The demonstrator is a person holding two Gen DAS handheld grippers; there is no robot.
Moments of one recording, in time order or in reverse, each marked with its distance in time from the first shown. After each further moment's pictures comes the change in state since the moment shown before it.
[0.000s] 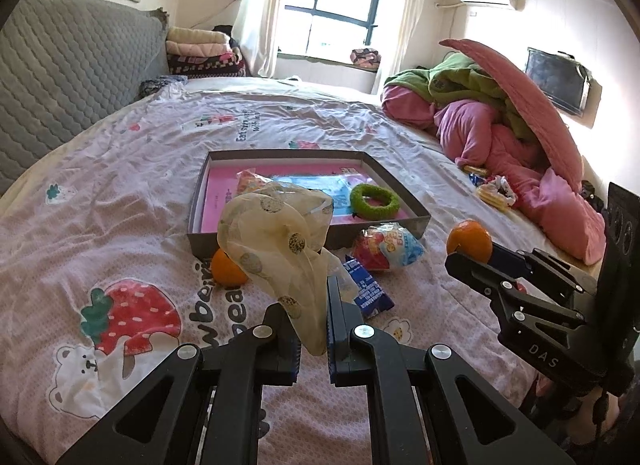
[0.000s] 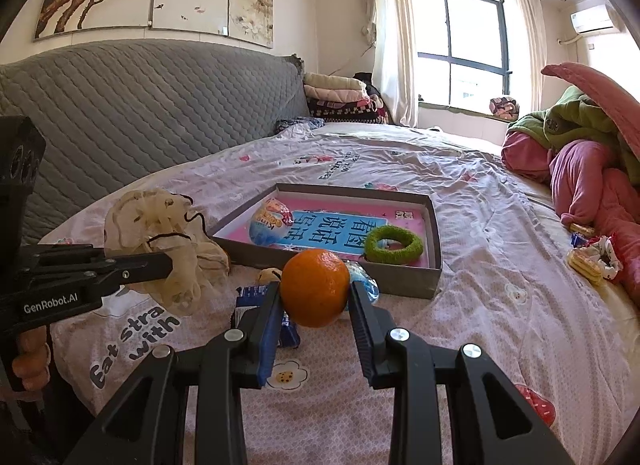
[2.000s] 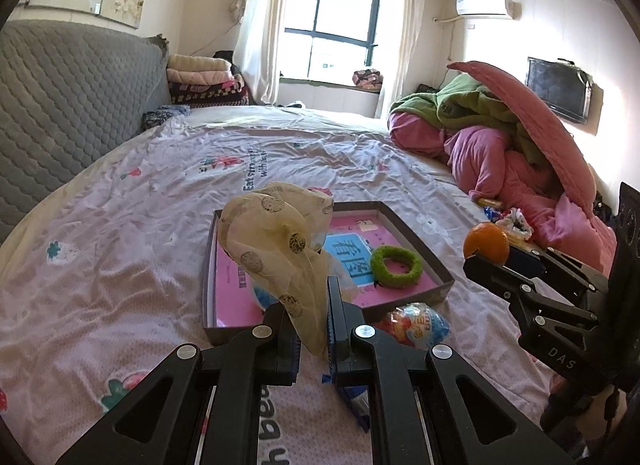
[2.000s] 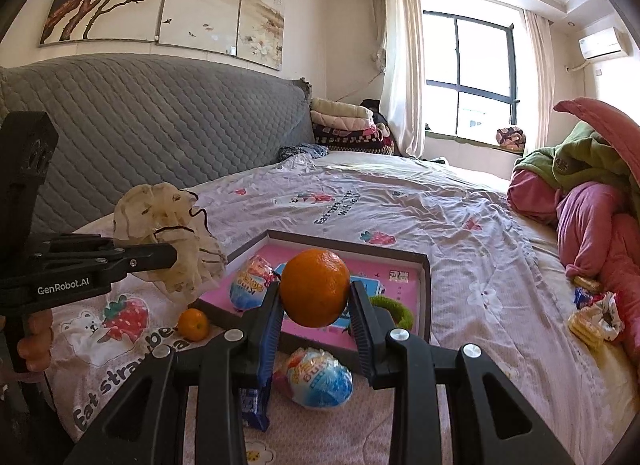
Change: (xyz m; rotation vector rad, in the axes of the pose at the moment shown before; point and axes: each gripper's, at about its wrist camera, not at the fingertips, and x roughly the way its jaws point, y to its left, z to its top) left arm 0.023 0.013 0.071 0.036 -0.090 0.024; right arm 0.025 -0.019 0.056 -0.061 -0.097 0.010
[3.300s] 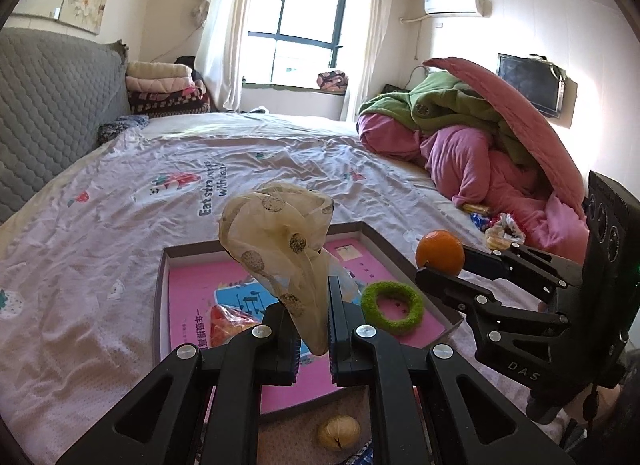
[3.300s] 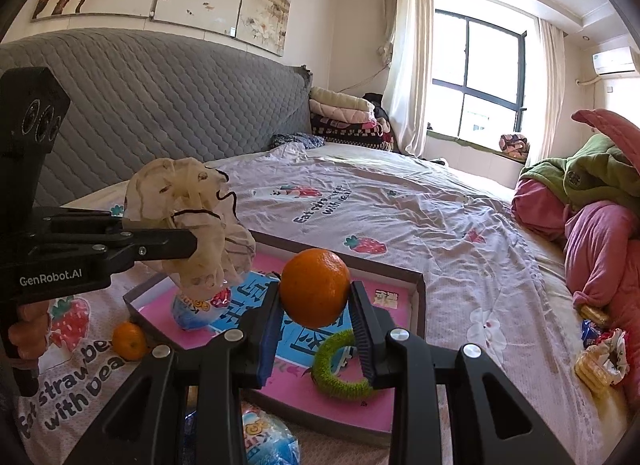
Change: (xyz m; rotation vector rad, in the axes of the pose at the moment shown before) left arm 0.087 0.000 0.040 0.054 -0.013 -0.126; right arm 0.074 -0.028 0.013 -0.066 0.037 -0.025
